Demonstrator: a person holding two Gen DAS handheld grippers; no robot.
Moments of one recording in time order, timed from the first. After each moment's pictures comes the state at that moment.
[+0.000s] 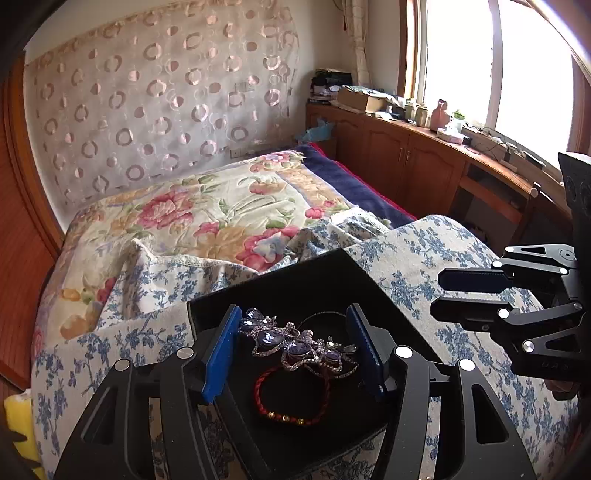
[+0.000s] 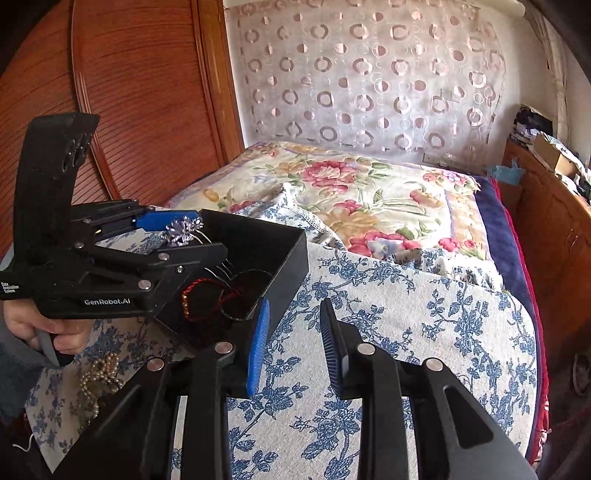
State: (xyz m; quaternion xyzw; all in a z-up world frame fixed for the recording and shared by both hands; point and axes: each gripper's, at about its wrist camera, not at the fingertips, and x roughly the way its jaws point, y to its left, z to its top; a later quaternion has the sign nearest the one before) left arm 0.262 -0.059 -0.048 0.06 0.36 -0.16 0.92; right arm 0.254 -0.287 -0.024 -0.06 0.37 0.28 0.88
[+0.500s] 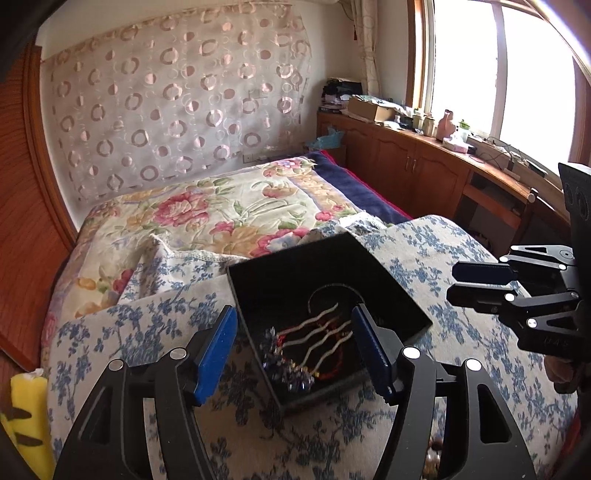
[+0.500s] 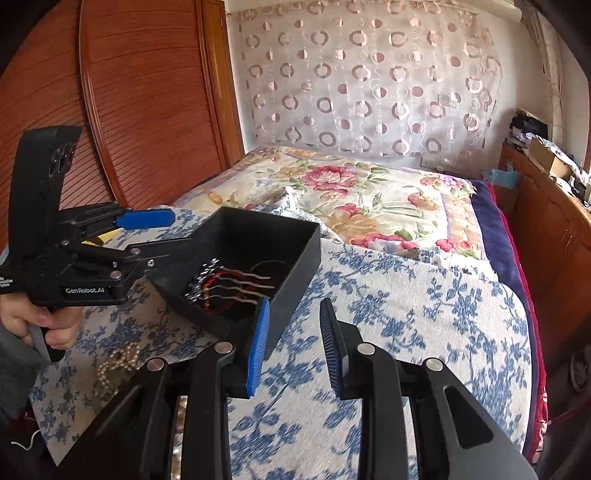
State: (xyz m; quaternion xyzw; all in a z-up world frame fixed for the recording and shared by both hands) left arm 0.212 -0.034 -0.034 0.06 0.34 -0.14 0.93; right arm 0.214 -0.287 -0.014 -0.06 0.36 0.28 0.89
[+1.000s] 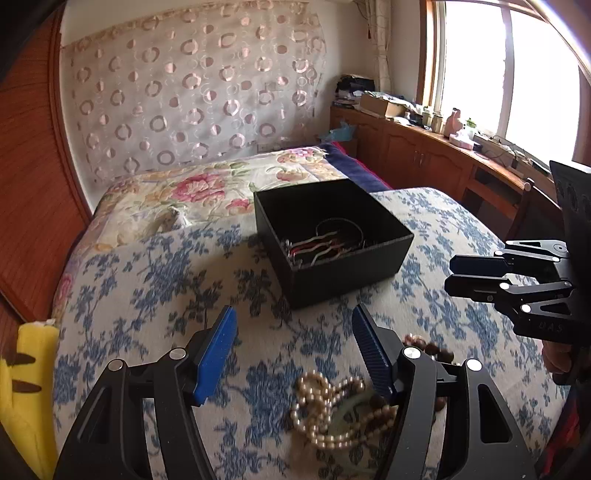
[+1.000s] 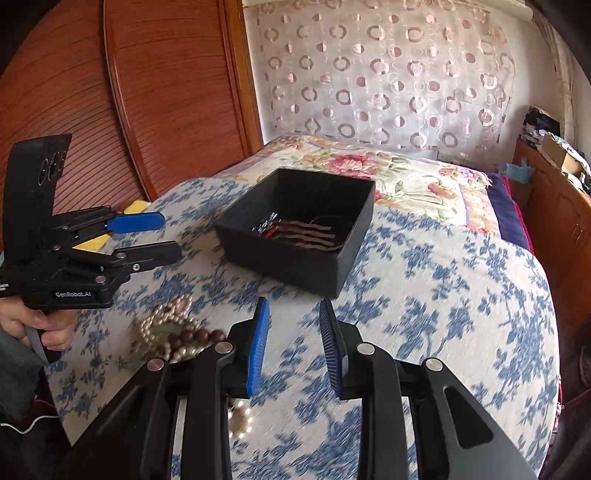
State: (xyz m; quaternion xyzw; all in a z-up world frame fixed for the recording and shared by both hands) left arm 0.129 -0.005 -0.051 0.04 0.36 -0.11 0.93; right arm 0.152 -0.266 -0.033 -0.06 0.38 0.30 0.87
